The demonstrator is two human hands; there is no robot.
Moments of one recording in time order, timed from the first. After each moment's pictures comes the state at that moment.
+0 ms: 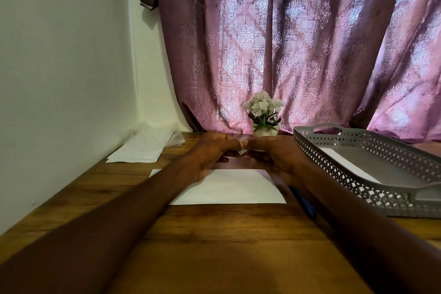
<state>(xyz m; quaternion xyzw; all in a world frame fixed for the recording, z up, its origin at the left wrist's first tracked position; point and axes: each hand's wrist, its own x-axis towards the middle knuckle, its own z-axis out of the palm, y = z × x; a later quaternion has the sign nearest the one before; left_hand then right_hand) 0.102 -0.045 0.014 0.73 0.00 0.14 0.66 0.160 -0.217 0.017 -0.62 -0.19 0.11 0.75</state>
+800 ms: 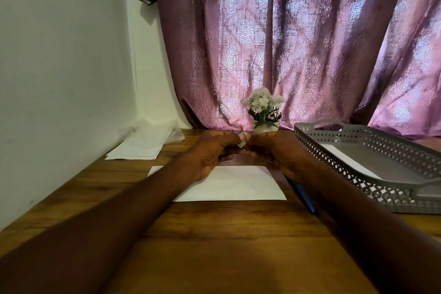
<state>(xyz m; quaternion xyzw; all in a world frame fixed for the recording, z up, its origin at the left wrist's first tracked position) 0.098 -0.054 0.016 0.66 0.03 0.13 0.74 0.169 -0.220 0.016 -0.63 -0.19 0.10 0.75</state>
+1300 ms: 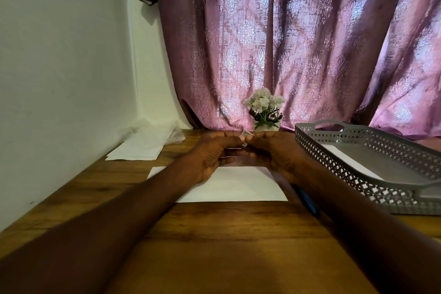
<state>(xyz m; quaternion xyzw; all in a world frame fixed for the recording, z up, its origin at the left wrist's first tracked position) 0.098 -0.055 0.013 0.66 0.02 0.12 0.74 0.162 -0.216 0.016 -0.63 -0.21 0.11 0.74</state>
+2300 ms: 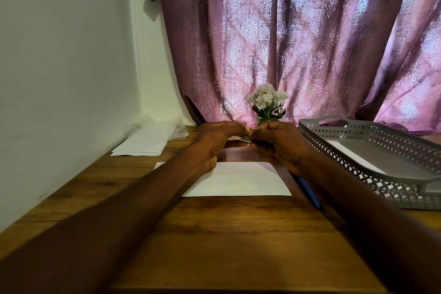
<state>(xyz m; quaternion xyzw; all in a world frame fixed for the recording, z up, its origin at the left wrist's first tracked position) 0.094 -0.057 0.026 0.67 0.07 0.17 0.72 0.160 -0.218 0.022 -0.66 -0.28 0.07 0.70</state>
